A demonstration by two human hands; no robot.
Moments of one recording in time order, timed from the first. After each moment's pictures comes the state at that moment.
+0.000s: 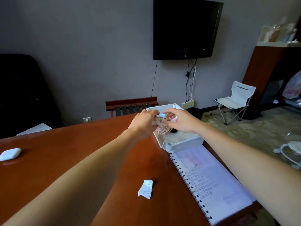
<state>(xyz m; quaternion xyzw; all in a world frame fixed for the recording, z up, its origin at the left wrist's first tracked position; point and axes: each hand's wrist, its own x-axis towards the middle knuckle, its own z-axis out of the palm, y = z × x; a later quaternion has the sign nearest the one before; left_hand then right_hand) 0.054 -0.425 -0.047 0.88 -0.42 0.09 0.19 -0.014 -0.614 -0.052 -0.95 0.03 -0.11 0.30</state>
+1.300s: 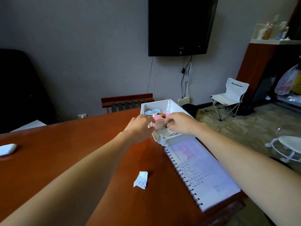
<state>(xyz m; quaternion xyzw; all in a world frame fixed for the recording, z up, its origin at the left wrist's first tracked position) 0.037 -0.420 -0.067 0.89 -0.42 0.04 0.16 -0.039 -0.616 -0.058 -0.98 0.07 -0.03 0.17</state>
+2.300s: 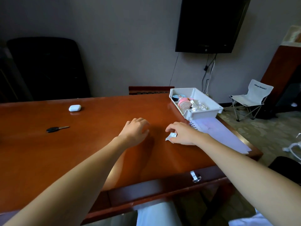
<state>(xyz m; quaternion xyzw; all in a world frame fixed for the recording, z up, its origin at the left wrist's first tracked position) -0.068 -0.211 -0.113 0.92 -0.36 0.06 0.17 -0.148 -0.440 -0.102 -0.99 -0.02 0.03 0.16</state>
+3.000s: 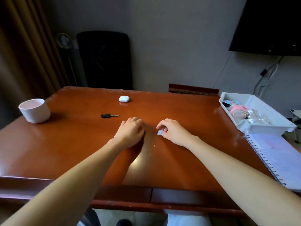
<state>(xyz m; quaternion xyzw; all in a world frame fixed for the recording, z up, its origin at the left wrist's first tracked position) -0.049 -0.045 -0.132 0.96 -0.19 0.09 0.18 -0.061 -0.260 -0.119 -0.96 -0.15 -0.02 0.23</state>
